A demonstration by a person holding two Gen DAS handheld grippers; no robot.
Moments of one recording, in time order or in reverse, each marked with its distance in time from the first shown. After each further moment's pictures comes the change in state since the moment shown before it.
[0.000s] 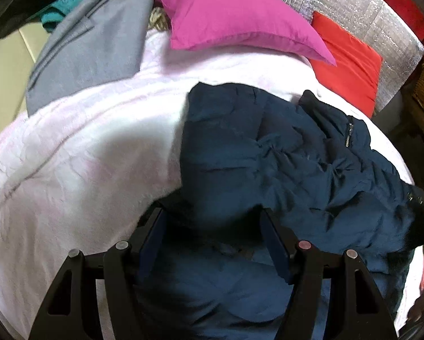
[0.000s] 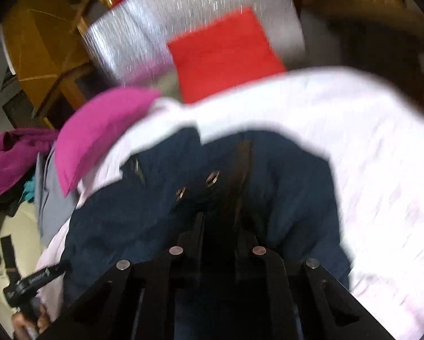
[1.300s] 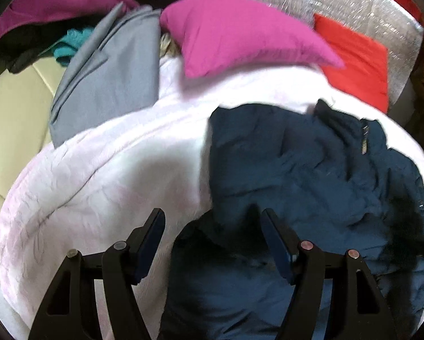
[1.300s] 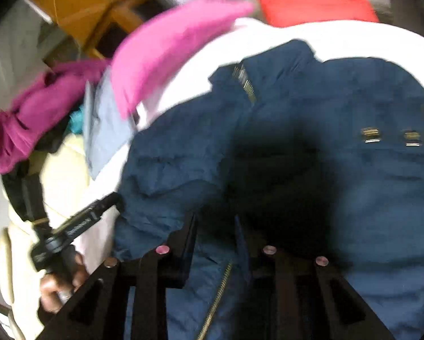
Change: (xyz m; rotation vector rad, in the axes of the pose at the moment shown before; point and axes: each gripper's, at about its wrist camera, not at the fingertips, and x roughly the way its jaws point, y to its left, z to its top) left arm -0.016 0.002 0.007 0.086 -0.096 0.118; right arm 0.019 0.061 -0.048 -0.050 0.339 0.361
